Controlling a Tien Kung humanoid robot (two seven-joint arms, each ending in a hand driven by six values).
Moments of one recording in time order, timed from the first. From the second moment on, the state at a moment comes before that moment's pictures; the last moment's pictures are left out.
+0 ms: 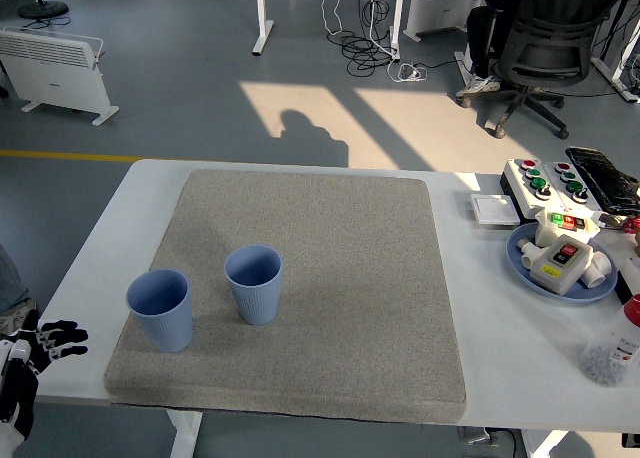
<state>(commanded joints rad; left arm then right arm) 0.32 0.30 -1.38 -1.62 1.01 0.18 -0.36 0.08 -0.17 0.50 0.18 -0.31 -0.30 -0.15</state>
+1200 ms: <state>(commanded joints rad) 0.15 0.34 -1.24 -1.48 1.28 0.10 -0.26 0.10 -0.17 0.53 0.18 -0.33 -0.31 -0.15</state>
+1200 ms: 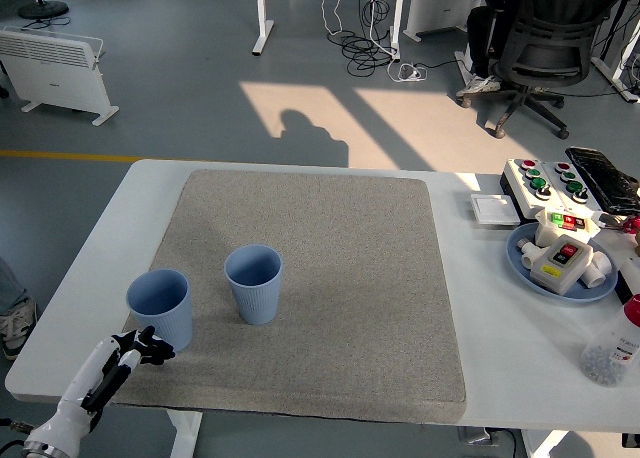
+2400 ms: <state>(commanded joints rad) -0.02 0.36 -1.12 -1.33 1.23 0.15 -0.30 0.09 -0.16 0.53 0.18 -0.34 -0.31 -0.16</state>
